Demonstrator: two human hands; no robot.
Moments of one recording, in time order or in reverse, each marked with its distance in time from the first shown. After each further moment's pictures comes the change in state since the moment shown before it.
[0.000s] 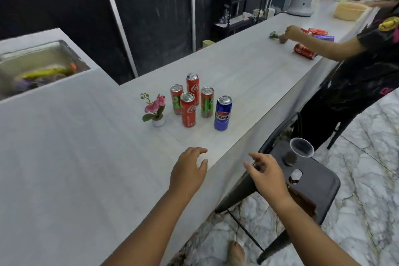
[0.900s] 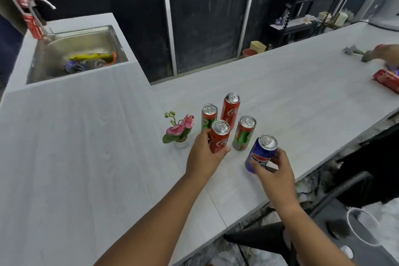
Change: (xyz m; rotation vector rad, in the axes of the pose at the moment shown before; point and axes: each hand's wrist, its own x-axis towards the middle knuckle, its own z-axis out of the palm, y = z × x) left_hand 0.176 -0.021 -0.004 -0.273 0.194 -0.325; right_hand 0.184 -0.031 0.084 0.194 -0.066 -0.078
